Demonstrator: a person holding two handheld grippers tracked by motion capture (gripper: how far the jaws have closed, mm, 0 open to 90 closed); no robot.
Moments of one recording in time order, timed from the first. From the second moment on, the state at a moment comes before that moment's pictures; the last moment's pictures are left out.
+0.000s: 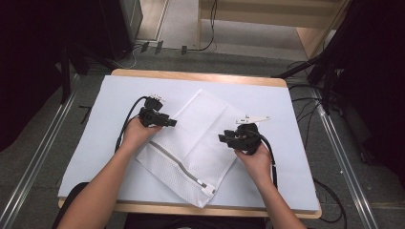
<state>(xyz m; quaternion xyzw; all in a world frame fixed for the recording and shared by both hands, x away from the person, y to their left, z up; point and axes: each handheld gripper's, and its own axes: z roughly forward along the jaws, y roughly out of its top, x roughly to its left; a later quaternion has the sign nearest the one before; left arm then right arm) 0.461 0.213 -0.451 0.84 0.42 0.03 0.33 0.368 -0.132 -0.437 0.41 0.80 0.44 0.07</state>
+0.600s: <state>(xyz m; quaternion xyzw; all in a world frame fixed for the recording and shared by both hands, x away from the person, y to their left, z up) 0.453 0.200 -0.450 0.86 0.42 0.04 0.30 0.383 -0.162 -0.454 0.47 0.78 0.41 0.10</state>
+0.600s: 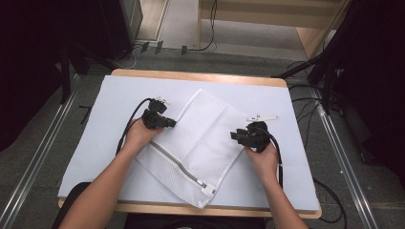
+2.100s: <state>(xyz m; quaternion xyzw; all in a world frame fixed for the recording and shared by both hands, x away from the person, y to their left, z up) 0.447 0.265 -0.445 0.80 0.50 0.04 0.32 0.390 -0.116 -0.476 0.46 0.79 0.36 0.16</state>
